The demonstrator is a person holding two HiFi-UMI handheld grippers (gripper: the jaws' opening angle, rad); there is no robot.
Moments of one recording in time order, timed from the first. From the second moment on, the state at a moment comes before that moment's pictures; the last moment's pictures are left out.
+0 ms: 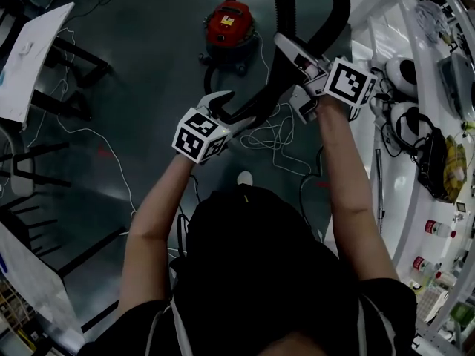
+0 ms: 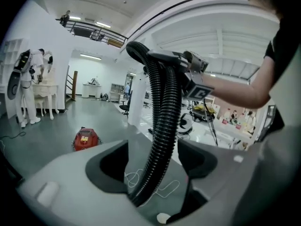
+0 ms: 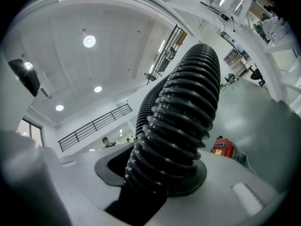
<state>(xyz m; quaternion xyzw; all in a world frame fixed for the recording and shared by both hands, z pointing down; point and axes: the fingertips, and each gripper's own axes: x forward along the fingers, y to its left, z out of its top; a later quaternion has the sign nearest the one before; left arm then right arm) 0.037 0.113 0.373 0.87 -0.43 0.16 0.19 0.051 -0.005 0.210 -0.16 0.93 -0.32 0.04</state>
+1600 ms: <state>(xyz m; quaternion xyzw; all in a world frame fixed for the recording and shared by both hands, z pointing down) 0.087 0.189 0.518 0.89 -0.17 0.41 0.10 0.099 0.064 0.257 -0.14 0.96 -0.26 -0.06</state>
